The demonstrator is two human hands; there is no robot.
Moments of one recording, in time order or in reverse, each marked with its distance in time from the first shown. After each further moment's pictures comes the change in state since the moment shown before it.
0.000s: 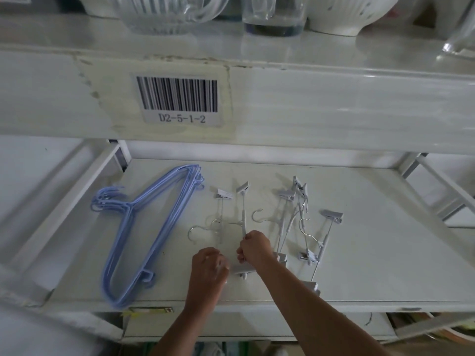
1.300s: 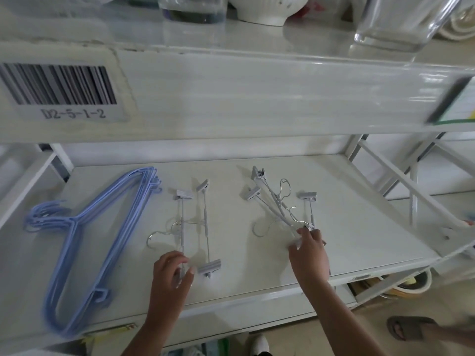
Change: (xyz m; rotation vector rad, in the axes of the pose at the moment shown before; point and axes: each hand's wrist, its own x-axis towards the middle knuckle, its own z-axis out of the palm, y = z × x) left_hand -0.002 -0.023 0.007 -0.221 -0.016 0.060; right_hand -0.026 0.096 -0.158 -0.494 0.672 -0.210
